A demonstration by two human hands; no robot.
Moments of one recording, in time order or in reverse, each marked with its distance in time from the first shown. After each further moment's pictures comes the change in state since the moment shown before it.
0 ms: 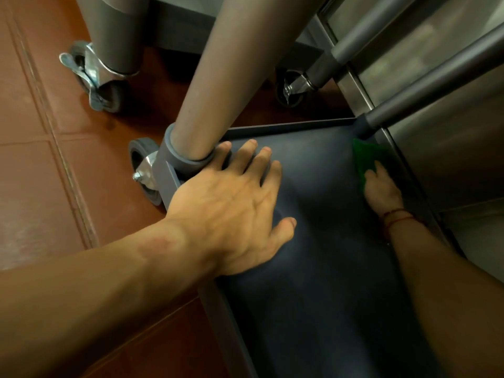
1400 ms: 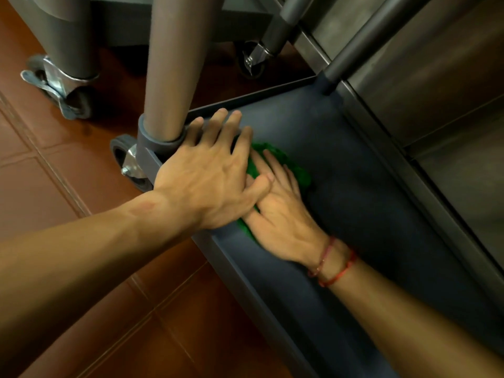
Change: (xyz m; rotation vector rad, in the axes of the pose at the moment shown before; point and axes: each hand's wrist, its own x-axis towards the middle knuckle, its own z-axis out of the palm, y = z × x) left_hand -0.004 0.002 -0.003 0.036 0.093 0.067; right_hand -0.233 -0.064 0.038 -0.177 -0.154 -0.796
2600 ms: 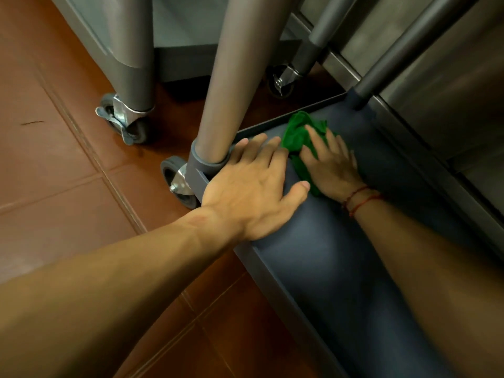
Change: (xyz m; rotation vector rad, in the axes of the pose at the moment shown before) left_hand 0.001 -0.007 -0.005 -0.237 0.032 0.005; right_hand 0.090 0.064 -0.016 0.034 0.081 0.477
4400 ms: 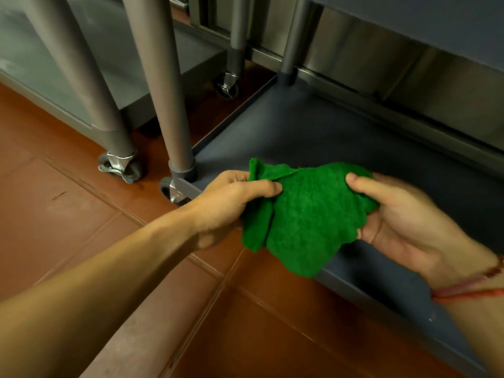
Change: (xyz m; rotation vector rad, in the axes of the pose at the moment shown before) left_hand -0.063 0.065 -0.083 -1.249 -0.571 -0.404; right_hand -0.264 -0.007 -0.128 1.672 -0.104 0.433
